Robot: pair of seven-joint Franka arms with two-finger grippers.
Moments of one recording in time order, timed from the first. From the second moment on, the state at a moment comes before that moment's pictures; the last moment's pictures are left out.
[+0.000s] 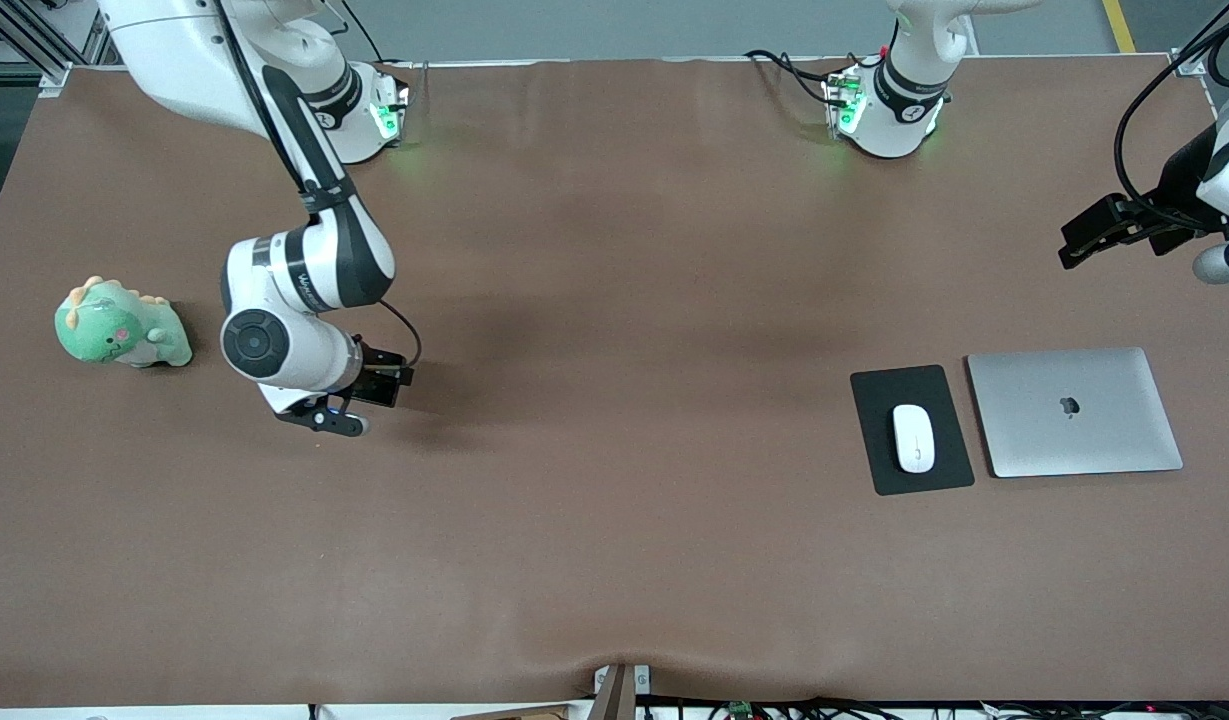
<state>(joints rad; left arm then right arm) 0.03 0.00 -0.11 -1.52 0.02 1.51 -0.21 0.36 0.40 -0.13 -1.96 0.10 2.11 0.38</state>
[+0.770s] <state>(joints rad) 0.03 0.00 -0.11 -1.52 0.02 1.51 -0.21 0.08 0.27 -0.13 -2.18 0.09 2.23 -0.04</state>
